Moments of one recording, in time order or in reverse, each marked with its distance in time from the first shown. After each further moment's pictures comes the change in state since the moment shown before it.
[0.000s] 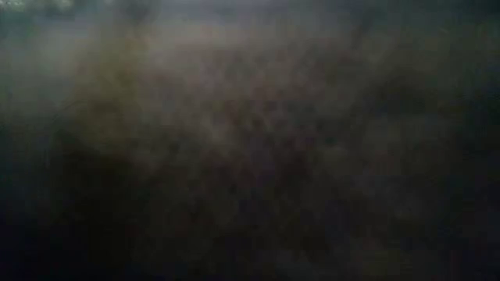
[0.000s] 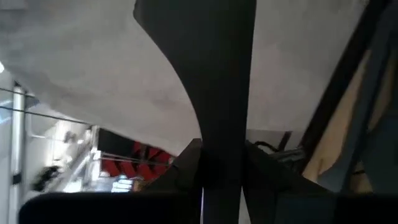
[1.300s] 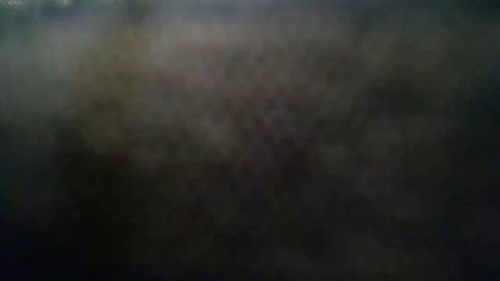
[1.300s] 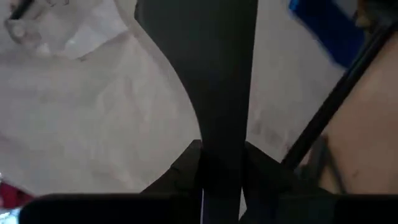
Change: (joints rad) left arm -0.015 0.108 -0.001 0.954 0.181 0.424; right arm 0.085 0.001 0.102 0.409 0.043 0.047
